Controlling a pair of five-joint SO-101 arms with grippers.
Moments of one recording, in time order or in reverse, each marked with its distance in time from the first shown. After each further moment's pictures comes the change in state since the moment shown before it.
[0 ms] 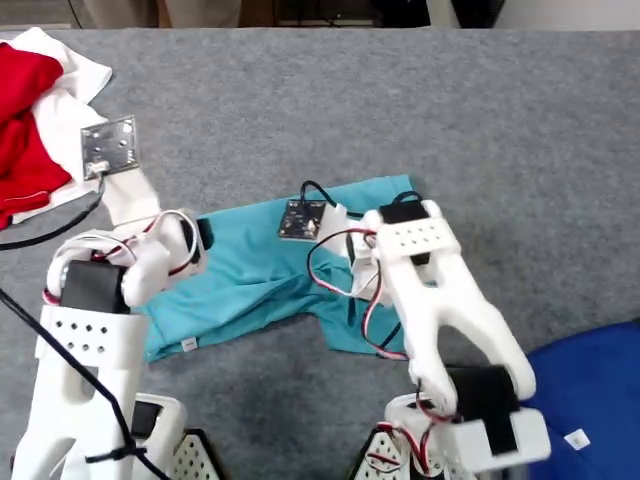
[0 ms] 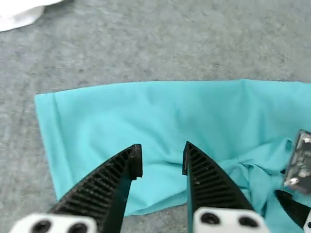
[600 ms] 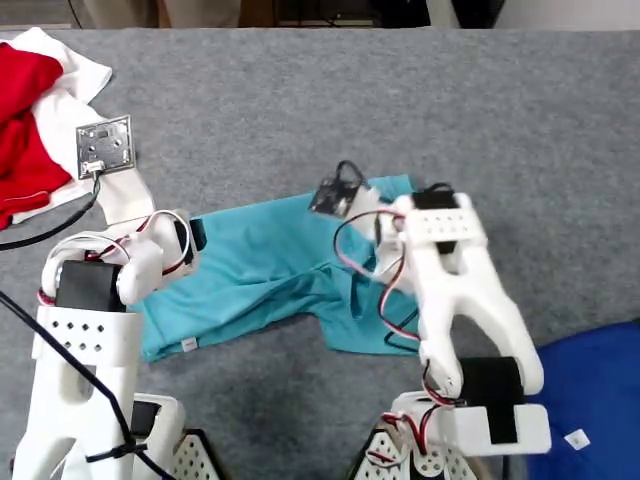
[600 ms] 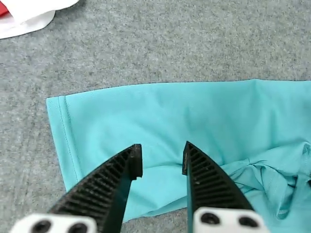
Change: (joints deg) left arm -1.1 0.0 0.4 0.0 -2.2; right arm 8.5 1.3 -5.7 1.1 0.0
